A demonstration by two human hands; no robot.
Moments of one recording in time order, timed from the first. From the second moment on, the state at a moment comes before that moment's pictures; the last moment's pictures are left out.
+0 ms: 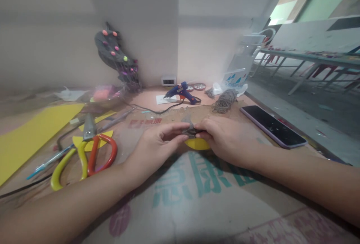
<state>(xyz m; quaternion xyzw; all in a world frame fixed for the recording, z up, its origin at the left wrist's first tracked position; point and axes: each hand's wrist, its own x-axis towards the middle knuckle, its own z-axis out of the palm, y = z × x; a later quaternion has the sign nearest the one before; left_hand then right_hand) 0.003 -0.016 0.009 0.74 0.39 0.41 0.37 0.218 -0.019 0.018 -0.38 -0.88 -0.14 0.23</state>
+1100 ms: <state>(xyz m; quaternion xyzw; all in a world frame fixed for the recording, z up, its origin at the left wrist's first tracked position) 0.003 -0.014 0.001 0.74 0.37 0.40 0.40 0.213 -0.020 0.022 -0.40 -0.89 -0.09 0.23</state>
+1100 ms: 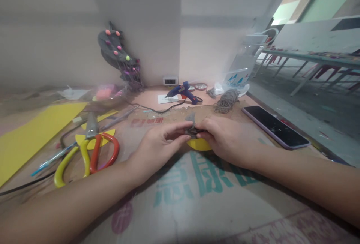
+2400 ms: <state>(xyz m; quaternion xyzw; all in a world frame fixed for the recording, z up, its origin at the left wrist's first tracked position) 0.000 -0.009 0.002 0.79 0.36 0.35 0.34 0.218 -0.004 0.011 -0.45 -0.83 0.16 0.28</state>
